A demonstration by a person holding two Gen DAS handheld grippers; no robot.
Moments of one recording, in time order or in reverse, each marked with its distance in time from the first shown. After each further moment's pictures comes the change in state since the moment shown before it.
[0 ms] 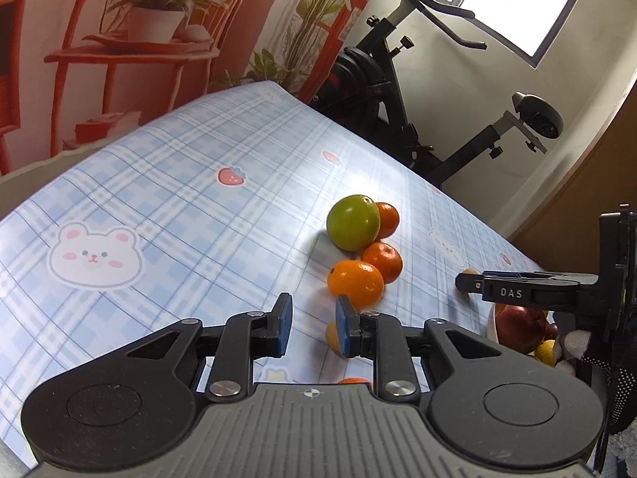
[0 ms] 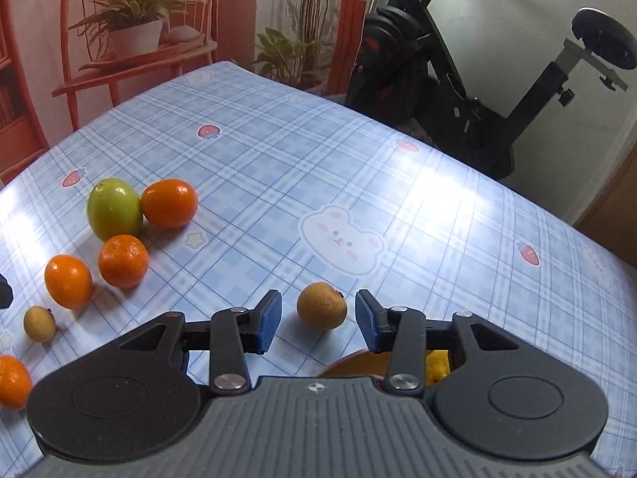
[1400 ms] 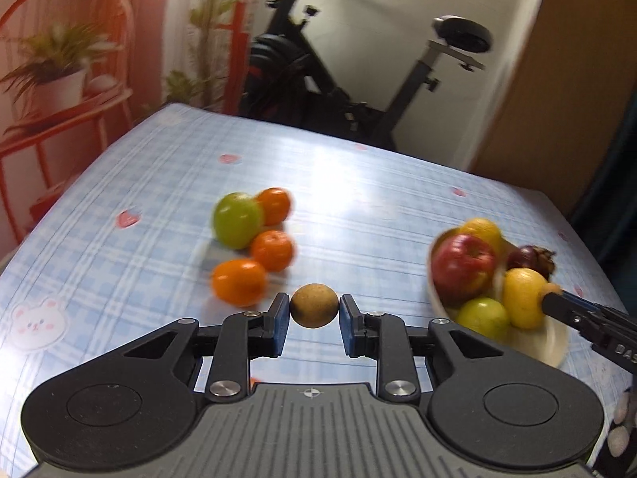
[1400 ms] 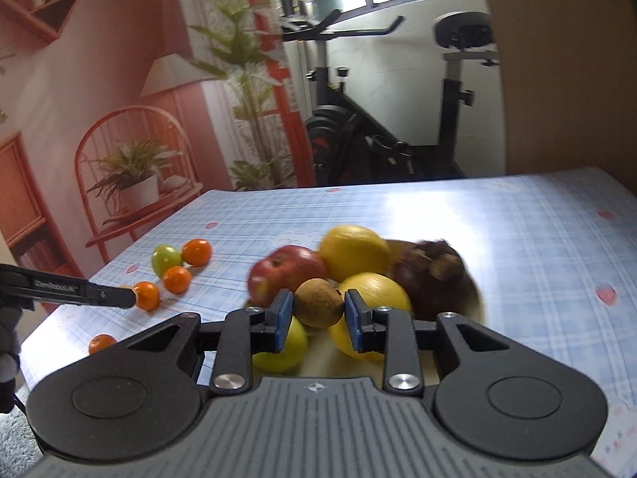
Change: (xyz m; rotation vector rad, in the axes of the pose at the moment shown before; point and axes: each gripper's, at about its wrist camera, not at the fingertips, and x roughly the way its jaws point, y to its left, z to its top) left arm -0.002 -0.099 -0.011 0.361 0.059 -0.018; right arm -0.151 -0.068 -0.162 0.408 -0.398 0.075
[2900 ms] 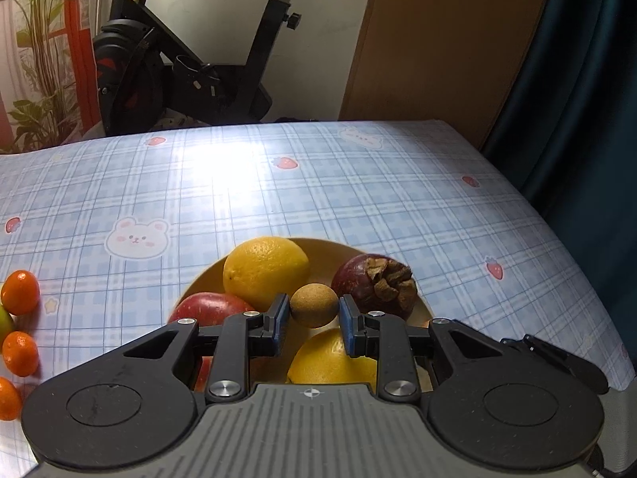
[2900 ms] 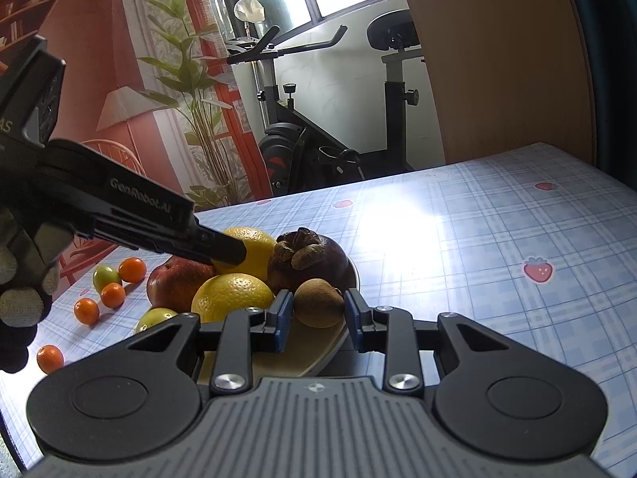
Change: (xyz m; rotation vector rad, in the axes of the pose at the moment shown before) left arm 0.100 -0.162 0.039 0.241 0.165 -0.189; right arm -0.004 -0.073 -0.011 0.071 -0.057 -0.051
